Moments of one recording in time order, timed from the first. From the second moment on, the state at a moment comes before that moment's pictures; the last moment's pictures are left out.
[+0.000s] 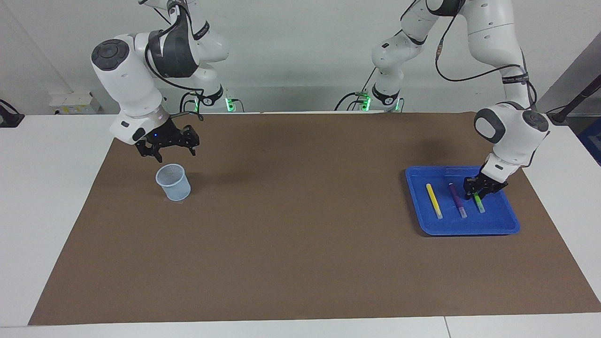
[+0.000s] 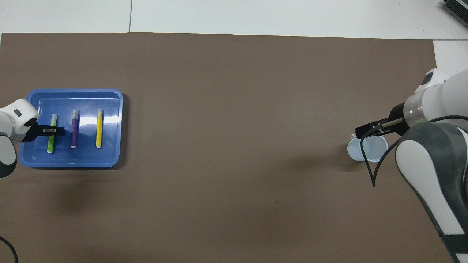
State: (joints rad) left arm 0.49 0.28 -0.24 -2.10 0.01 2.49 0.35; right arm 0.06 -0.01 -0.01 -1.87 0.03 1.82 -0.16
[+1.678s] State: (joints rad) left arm 0.32 0.11 -0.26 -1.74 0.01 1.85 0.07; right arm 0.07 0.01 -0.11 -1.69 0.00 1.66 -0.16
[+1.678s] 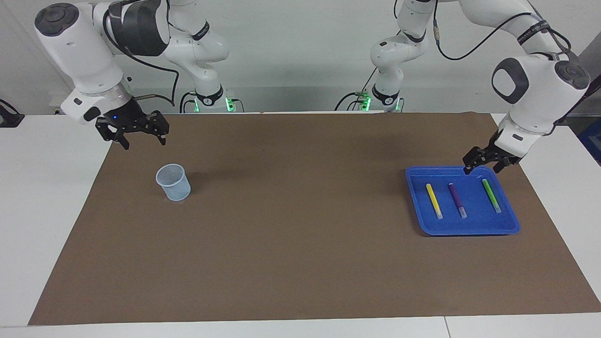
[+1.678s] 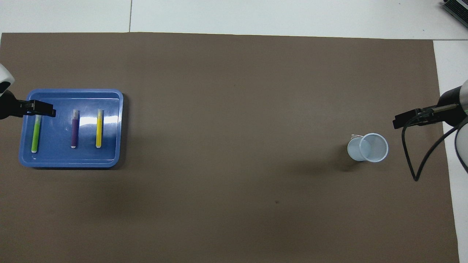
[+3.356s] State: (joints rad) left arm -0.08 -0.08 0.07 -1.65 -0.02 1.60 -0.05; right arm 0.07 0.01 -0.10 -1.68 0.02 1.65 -0.10
